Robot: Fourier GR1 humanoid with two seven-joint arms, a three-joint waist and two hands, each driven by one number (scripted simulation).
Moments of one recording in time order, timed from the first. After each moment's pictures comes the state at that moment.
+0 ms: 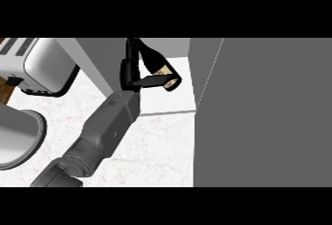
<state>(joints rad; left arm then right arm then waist) -1.06 0.00 -0.02 -0.17 0.54 0.31 -0.87 -0.11 -0.08 0.08 -2.39 -0.26 0.16 0.58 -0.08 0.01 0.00</state>
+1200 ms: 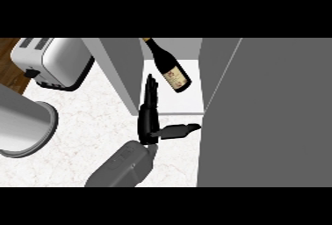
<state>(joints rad) -0.54 0.00 -0.65 -0.93 0.78 0.68 -0.78 -0.07 -0.10 0.05 -2.40 -0.23 0.14 0.57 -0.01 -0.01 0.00</state>
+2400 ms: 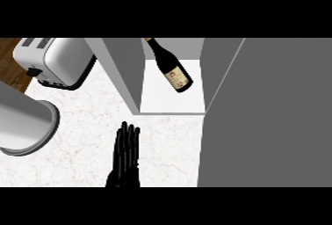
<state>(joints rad) -0.02 0.21 -0.89 -1.76 0.51 0.92 -0.63 -0.06 -0.12 0.01 -2.41 -0.24 0.18 0.60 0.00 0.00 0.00</state>
